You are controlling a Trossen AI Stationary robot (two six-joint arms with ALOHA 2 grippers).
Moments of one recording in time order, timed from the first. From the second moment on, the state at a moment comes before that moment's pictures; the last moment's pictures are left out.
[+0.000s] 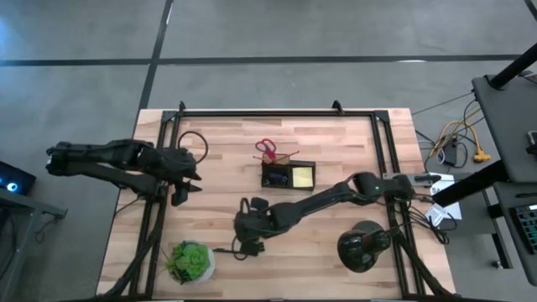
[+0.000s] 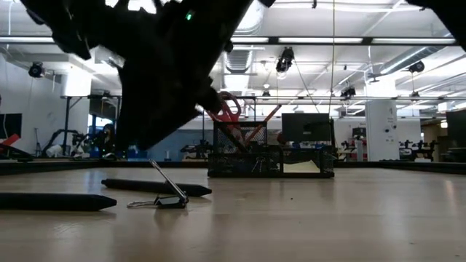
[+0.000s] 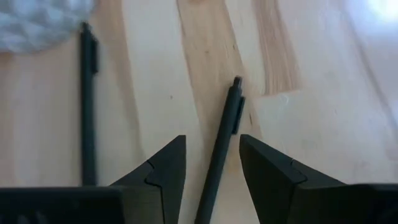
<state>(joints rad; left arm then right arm) -0.08 0.74 0.89 -1.02 0.00 -0.34 0.30 2.41 2.02 -0.66 0.25 0.46</state>
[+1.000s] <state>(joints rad) -0.08 0.65 0.78 -0.97 0.00 -0.38 0.21 2.58 2.23 -0.84 0.13 0.57</state>
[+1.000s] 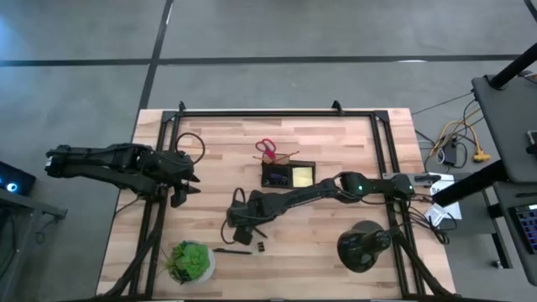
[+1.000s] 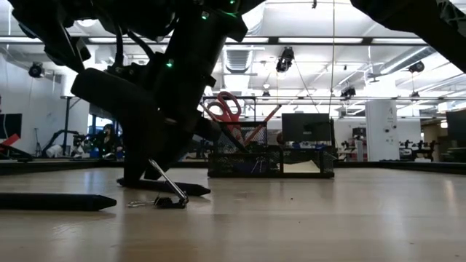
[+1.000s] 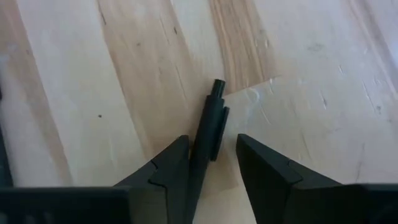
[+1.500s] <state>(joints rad) -0.08 0.65 0.78 -0.95 -0.04 -0.38 0.21 2.57 2.22 -0.86 0.18 0.52</state>
